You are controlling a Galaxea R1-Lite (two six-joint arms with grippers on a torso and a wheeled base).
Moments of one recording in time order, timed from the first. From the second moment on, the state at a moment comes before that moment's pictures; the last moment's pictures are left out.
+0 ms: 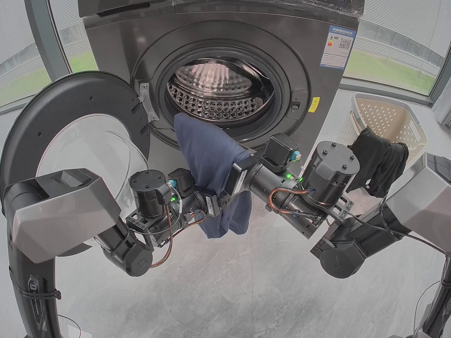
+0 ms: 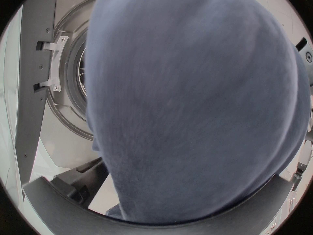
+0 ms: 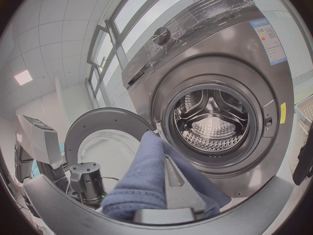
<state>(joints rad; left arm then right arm) -0.51 2.24 -0.88 -1.39 -0.13 -0.14 0.77 2.09 -1.00 -1.37 -0.02 0.11</state>
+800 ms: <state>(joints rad) -0.50 2.23 -0.94 -1.39 -0.07 -0.18 0.64 2.07 -0.95 -1.39 -0.05 0.17</state>
